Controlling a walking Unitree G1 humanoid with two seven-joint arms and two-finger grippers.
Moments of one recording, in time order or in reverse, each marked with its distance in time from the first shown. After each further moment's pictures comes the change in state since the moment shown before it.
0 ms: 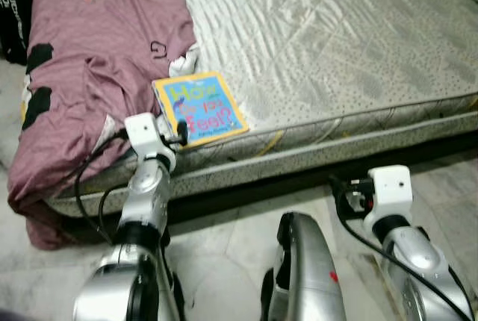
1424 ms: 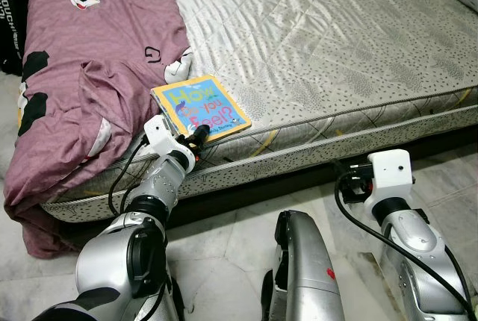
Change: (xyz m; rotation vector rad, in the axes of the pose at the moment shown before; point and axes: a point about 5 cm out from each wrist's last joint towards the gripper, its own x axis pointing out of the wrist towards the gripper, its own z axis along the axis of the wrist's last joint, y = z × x) left arm 0.011 -0.025 -0.012 -0.424 0.213 -0.225; right arm 0.017 -0.003 0.014 -0.048 -0.067 -0.029
